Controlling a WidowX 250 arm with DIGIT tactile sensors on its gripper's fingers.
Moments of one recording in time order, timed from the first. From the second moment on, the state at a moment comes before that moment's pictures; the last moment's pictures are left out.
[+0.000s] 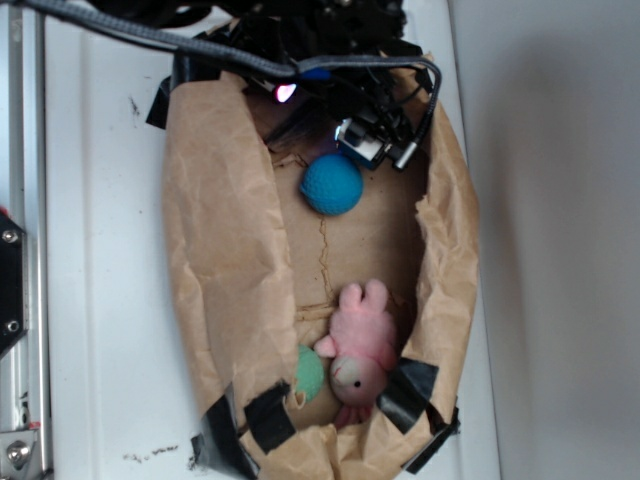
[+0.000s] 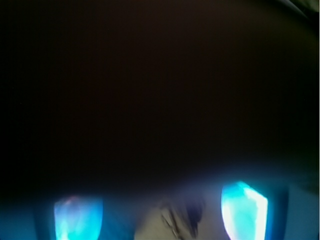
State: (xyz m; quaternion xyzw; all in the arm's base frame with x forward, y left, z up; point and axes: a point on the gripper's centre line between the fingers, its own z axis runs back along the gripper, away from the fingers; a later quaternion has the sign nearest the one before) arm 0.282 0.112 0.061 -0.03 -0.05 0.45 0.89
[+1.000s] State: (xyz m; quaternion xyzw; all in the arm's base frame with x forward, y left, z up) arm 0.297 0.065 0.057 -0.05 -0.05 0.53 0.85
